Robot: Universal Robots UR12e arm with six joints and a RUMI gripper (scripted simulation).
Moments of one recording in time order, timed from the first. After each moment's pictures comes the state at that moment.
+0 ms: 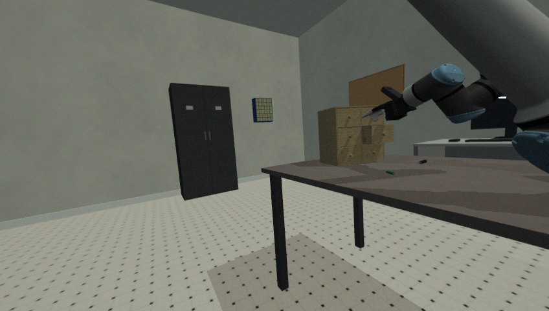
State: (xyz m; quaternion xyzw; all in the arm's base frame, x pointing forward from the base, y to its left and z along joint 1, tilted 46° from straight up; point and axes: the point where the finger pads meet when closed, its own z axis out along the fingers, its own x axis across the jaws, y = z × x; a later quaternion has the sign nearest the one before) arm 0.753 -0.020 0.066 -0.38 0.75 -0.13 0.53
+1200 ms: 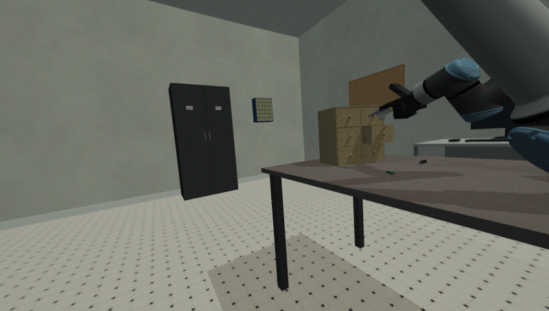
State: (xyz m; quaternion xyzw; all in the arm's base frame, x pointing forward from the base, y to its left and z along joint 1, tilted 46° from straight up) arm 0.710 -0.020 0.076 -0.38 0.75 -0.13 0.53
